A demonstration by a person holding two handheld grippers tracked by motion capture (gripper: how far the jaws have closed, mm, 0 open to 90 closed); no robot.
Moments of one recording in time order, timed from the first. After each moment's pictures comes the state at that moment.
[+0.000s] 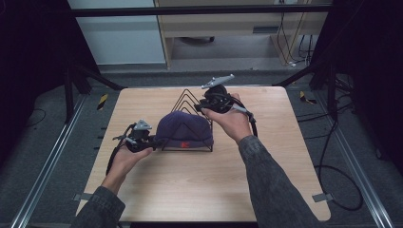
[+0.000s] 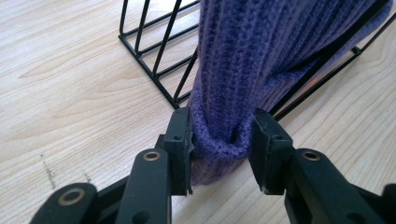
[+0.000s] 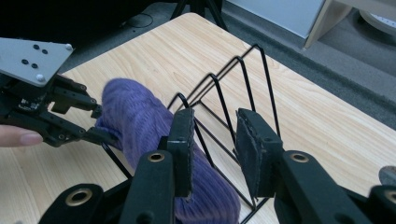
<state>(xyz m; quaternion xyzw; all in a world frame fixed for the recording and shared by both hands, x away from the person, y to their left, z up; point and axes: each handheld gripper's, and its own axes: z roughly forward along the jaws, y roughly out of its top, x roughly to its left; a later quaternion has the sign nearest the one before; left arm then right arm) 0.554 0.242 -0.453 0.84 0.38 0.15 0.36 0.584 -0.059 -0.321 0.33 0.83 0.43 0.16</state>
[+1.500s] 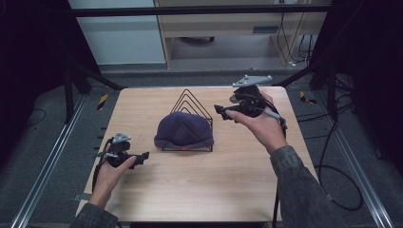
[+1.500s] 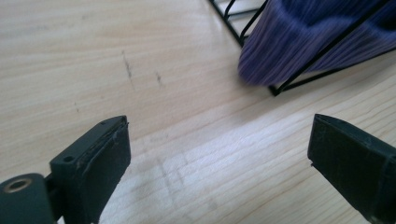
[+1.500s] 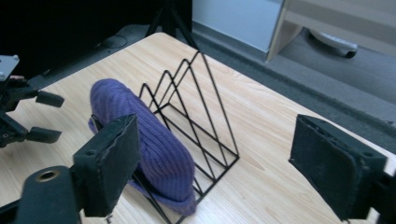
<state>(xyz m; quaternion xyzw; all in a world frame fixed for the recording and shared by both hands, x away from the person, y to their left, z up) 0.511 0.294 -0.470 0.78 0.49 0.18 0.35 0.542 -0.128 -0.289 0.36 0.79 0.45 0.22</state>
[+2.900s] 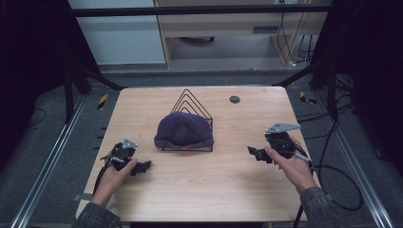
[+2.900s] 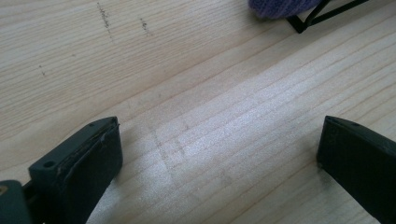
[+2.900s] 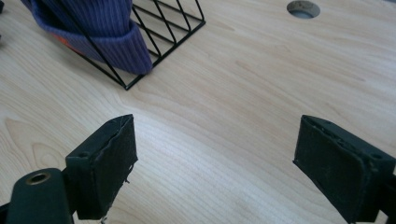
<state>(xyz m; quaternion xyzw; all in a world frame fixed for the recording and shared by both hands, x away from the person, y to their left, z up) 0.513 0.289 -0.500 0.82 0.46 0.17 0.29 0.496 -0.225 -0.420 0.42 0.80 0.38 0.18</state>
